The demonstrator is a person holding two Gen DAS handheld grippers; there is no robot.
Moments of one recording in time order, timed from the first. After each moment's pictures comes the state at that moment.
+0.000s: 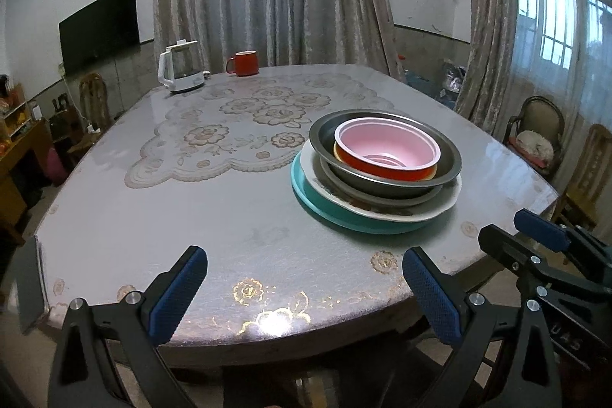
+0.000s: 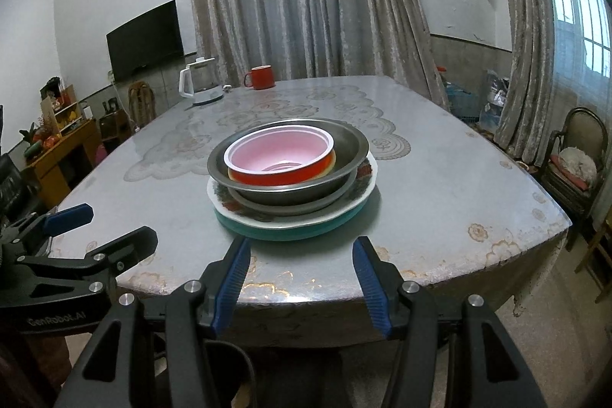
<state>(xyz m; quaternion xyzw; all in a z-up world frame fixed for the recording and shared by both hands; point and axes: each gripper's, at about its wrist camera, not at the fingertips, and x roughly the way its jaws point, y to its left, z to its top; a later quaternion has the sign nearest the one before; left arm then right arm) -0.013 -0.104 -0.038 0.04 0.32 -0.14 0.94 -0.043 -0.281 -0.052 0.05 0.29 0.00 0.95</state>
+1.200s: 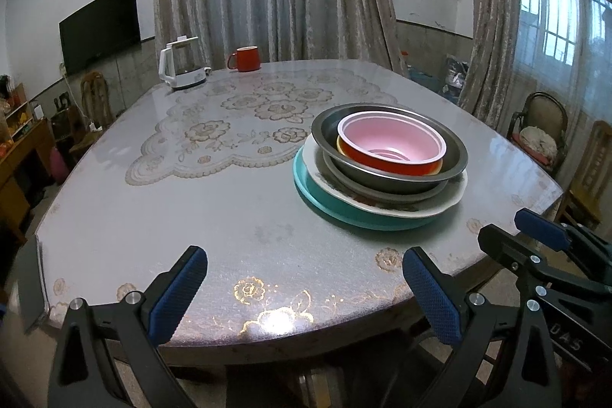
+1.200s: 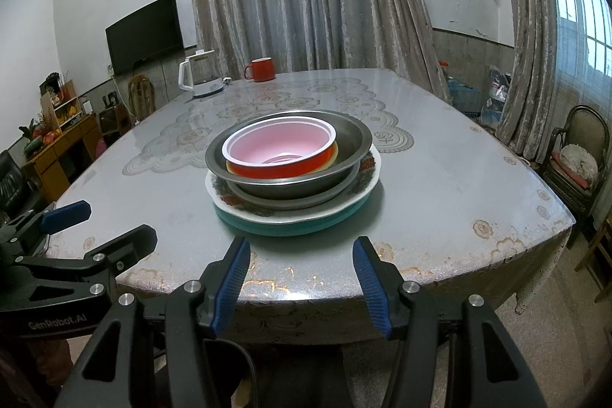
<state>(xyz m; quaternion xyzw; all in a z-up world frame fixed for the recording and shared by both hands) -0.007 -0.106 -0.045 0.05 0.33 -0.13 0.93 -0.041 -0.280 -0.056 0.05 0.31 0.00 0.95</state>
